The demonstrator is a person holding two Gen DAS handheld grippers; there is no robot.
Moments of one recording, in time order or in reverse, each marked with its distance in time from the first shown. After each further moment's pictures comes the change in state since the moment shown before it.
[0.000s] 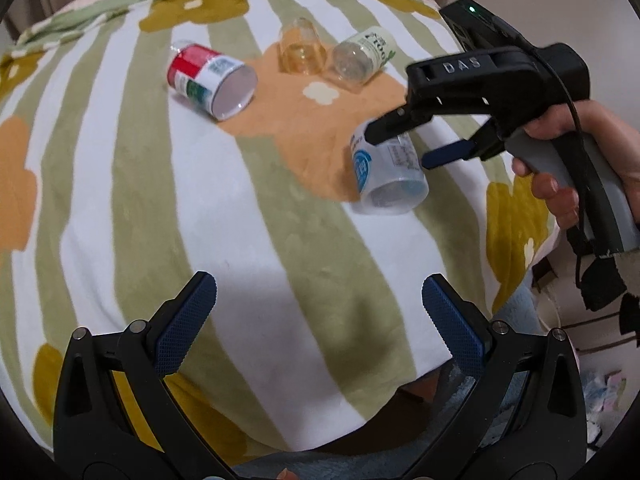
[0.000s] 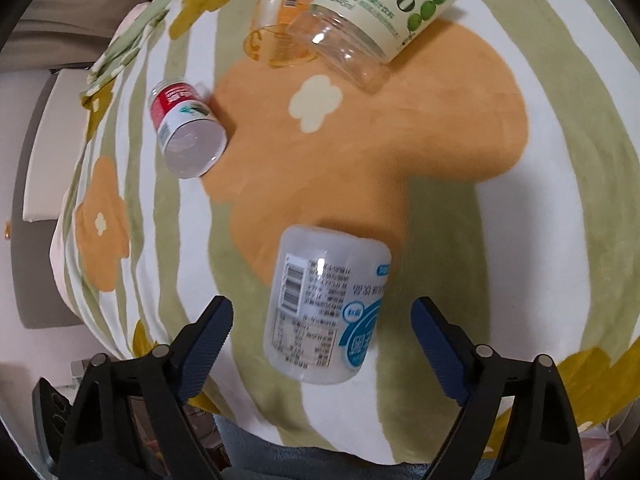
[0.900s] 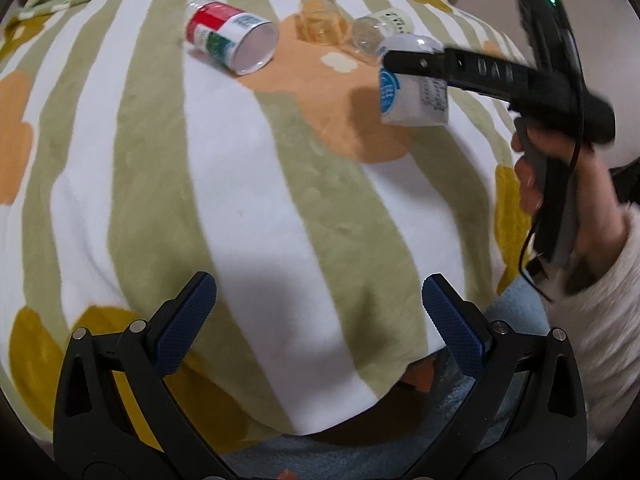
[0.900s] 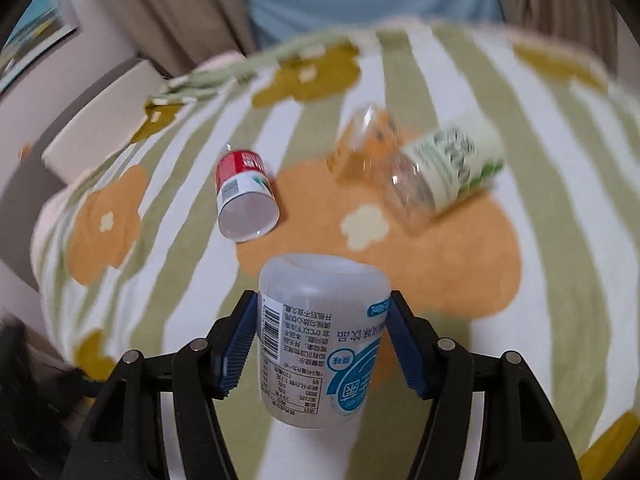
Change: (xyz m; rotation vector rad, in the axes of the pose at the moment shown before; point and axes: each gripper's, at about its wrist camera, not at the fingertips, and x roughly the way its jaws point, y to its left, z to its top) left arm 0.005 0.022 -0.031 -0.070 0.034 -0.015; right arm -0.023 0.039 -0.039 -0.418 -0.546 -0.100
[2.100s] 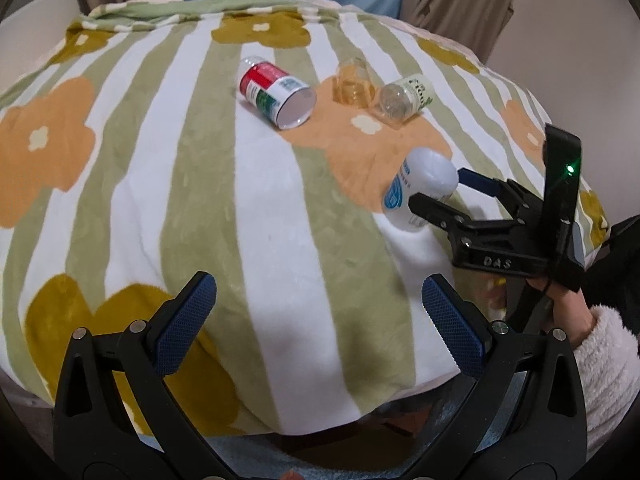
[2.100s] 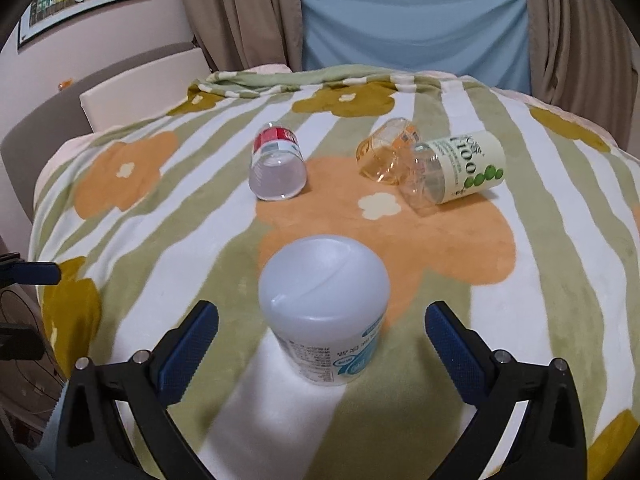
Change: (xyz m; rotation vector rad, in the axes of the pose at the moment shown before) left arm -0.050 -0.019 -0.013 -0.103 -0.221 0.116; right arm -0.018 0.012 -0.069 -0.197 -0.125 0.007
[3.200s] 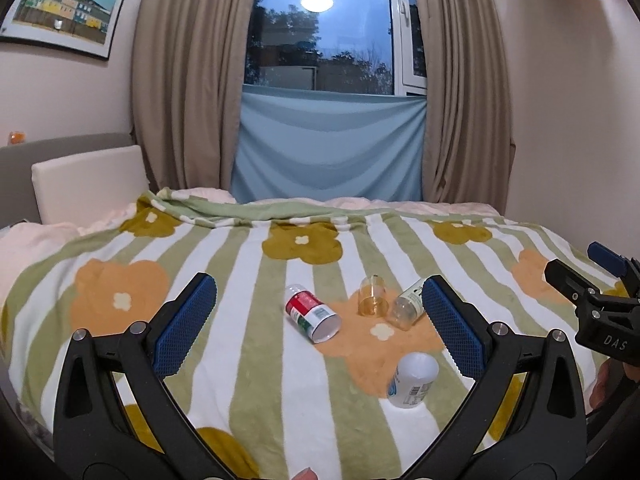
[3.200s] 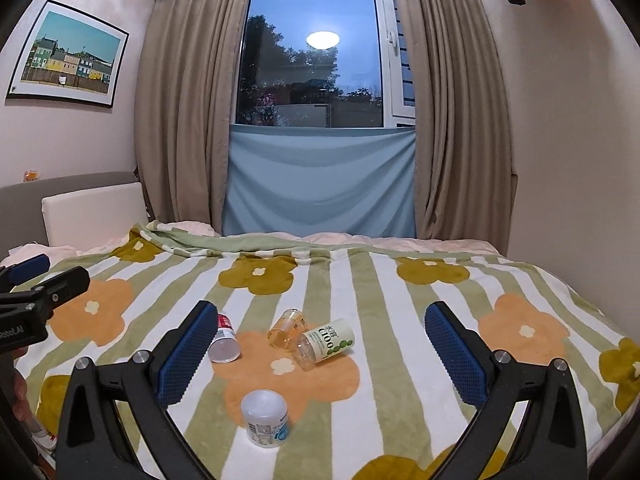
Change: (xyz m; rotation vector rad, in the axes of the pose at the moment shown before) left arm -0.138 -0.053 0.030 0.054 -0.700 0.201; right arm -0.211 0.040 0.043 0.034 -0.509 -0.385
